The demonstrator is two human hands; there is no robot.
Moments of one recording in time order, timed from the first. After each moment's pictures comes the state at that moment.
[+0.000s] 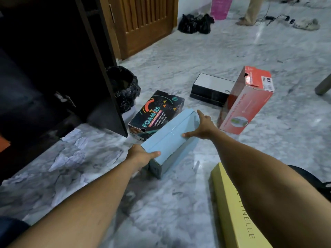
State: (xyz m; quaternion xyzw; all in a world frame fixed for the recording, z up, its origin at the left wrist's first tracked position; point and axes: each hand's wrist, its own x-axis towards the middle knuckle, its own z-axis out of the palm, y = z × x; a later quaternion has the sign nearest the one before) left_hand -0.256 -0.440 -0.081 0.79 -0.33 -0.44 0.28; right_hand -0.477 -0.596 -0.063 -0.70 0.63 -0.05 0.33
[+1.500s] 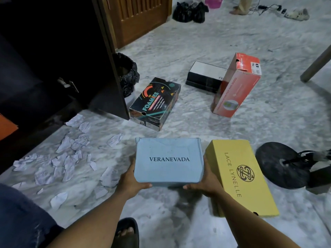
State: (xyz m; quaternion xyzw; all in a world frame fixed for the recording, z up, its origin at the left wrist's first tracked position) left_hand -0.235 -0.279 -0.185 0.72 -0.45 -0.45 0.27; right_hand -0.555 -0.351 -0.186 -0.60 0.59 -0.21 0.50
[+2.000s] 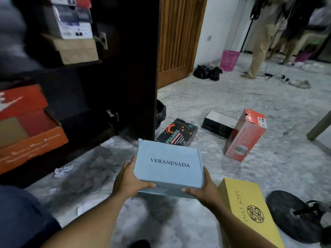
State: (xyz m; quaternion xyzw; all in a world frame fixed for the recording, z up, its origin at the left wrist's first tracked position) left_hand -0.178 -0.244 -0.047 0.76 -0.49 -0.23 0.36; right_hand -0.471 -0.328 -0.052 -0.69 0.54 -0.26 0.41
